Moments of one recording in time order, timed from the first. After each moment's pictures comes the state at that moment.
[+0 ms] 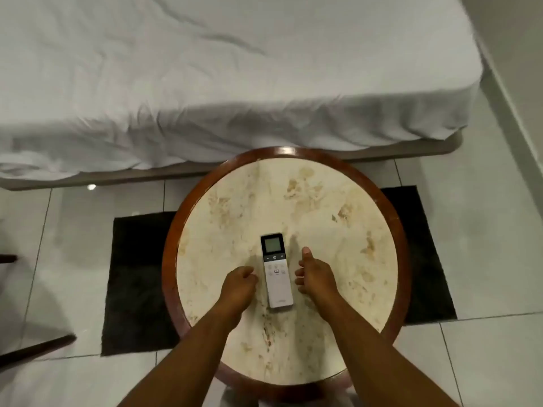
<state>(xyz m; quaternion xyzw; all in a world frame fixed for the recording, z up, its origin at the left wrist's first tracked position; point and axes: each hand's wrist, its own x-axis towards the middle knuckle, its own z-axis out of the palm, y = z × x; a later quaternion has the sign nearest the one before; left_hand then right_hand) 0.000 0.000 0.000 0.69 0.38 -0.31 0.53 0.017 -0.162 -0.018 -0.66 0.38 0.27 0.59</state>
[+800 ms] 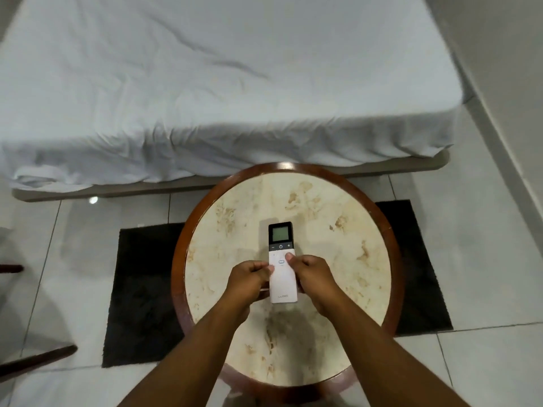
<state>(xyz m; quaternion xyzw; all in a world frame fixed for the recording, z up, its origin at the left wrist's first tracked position) 0.014 -0.007 0.052 0.65 0.36 -0.27 0.60 0.028 -0.157 0.041 -0.68 0.26 0.31 0.61</state>
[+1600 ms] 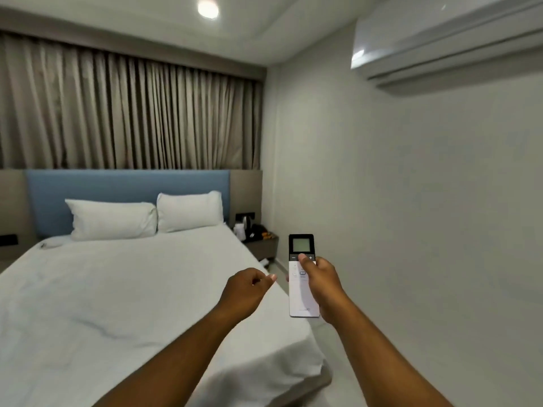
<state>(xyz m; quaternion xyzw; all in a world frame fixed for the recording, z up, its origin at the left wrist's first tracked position) 0.130 -0.134 0.496 0.86 -0.19 0.03 0.47 0.080 -0.298 0.513 -0.71 0.18 -0.18 0.65</state>
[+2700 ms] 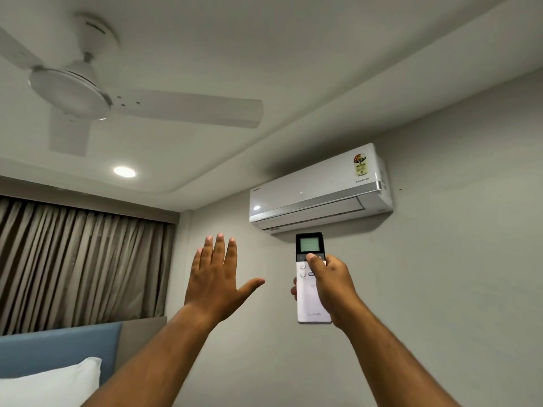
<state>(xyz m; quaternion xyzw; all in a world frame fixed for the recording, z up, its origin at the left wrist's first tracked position) 0.107 -0.274 0.805 0.76 -0.33 0.52 0.19 -0.060 -0.425 0.808 -0.65 0.04 -0.49 0.58</state>
